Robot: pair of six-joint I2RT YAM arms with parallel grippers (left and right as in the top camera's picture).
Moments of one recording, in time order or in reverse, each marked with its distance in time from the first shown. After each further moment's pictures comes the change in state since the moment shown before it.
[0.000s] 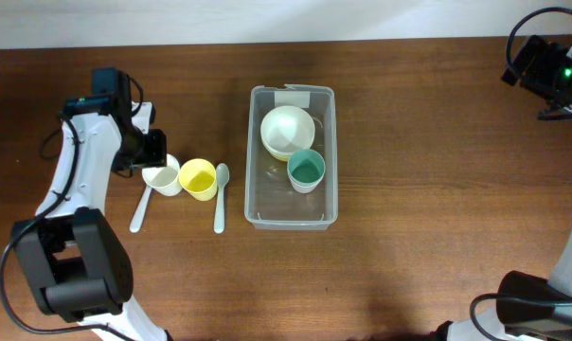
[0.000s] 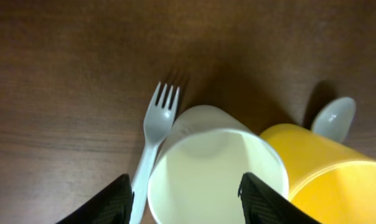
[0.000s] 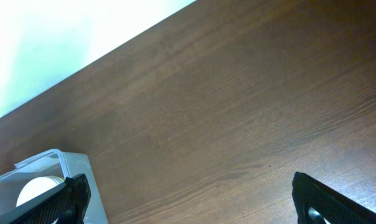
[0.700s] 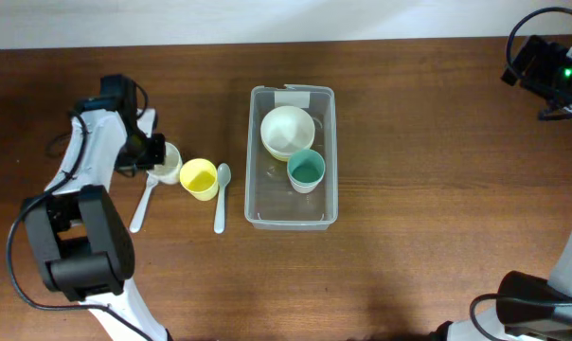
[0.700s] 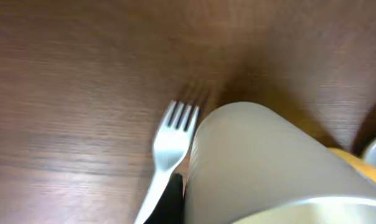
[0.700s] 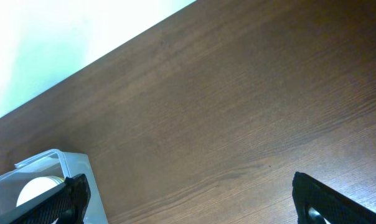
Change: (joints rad) left arm 0.008 0.116 0.026 0.028 -0.037 0.014; right arm 0.000 0.000 0.000 0.000 0.000 0.000
